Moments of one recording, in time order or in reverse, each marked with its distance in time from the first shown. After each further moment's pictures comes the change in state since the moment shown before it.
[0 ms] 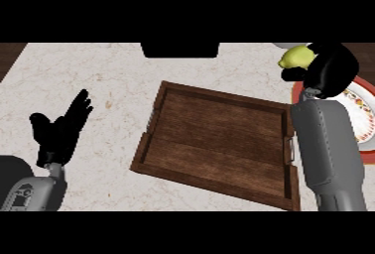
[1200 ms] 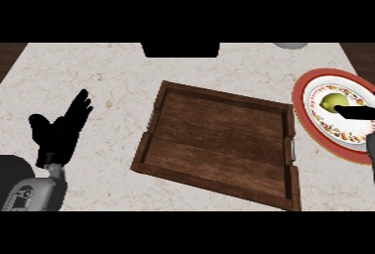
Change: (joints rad) left arm 0.006 -0.025 0.027 -0.017 -0.028 -0.026 0.004; right arm 0.206 -0.287 -0.218 0.217 -0.512 0.105 -0.456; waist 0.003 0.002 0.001
